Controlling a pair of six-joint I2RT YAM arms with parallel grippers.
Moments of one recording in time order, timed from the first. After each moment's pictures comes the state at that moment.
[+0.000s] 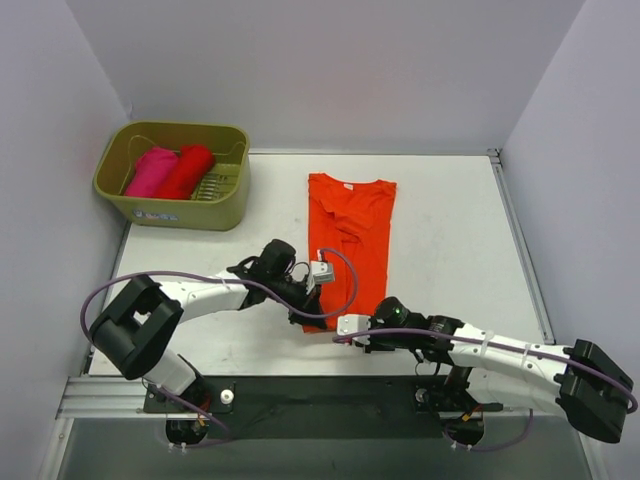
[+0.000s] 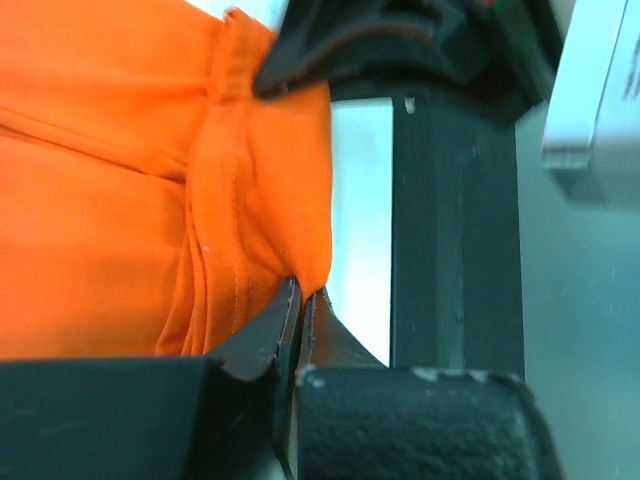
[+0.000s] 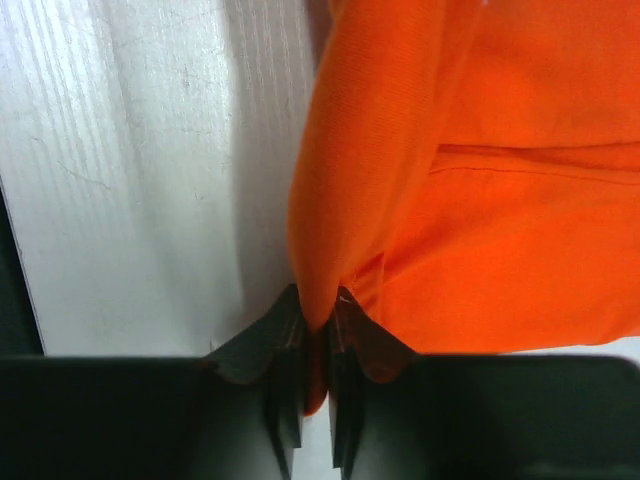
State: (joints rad) left arm -0.74 1.53 0.71 0.02 0.91 0.08; right arm 1.00 0.97 0.31 -0.20 -0.05 -0.62
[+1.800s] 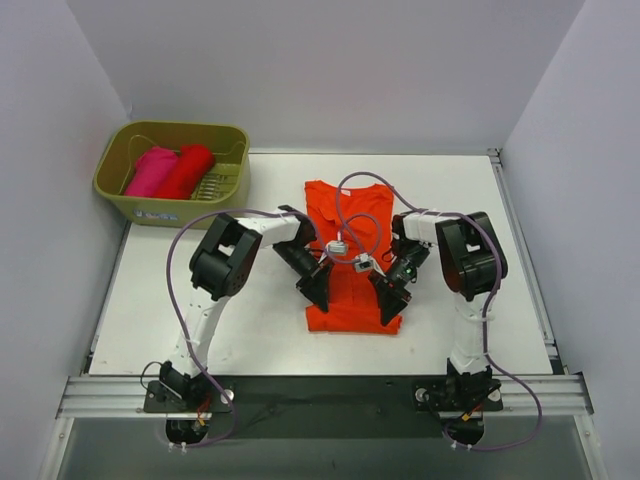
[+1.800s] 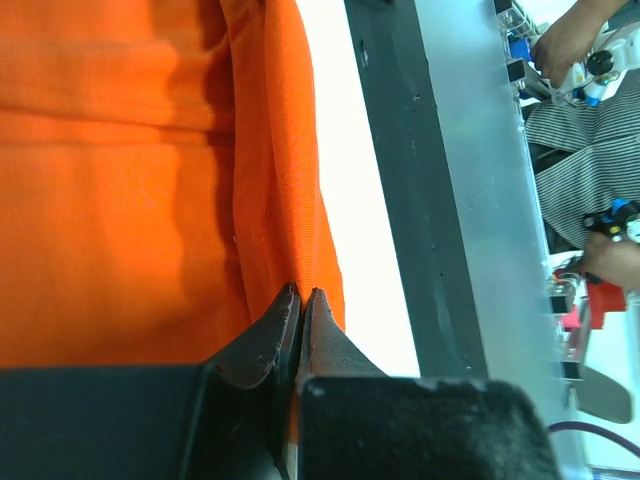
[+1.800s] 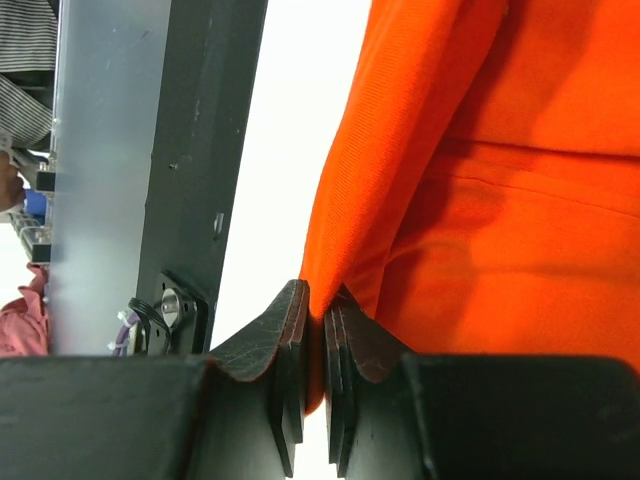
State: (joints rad) left arm -0.61 2.32 1.62 -1.31 1.21 1.10; right arm 0.29 2.09 1.20 -1.47 -0.84 -1.60
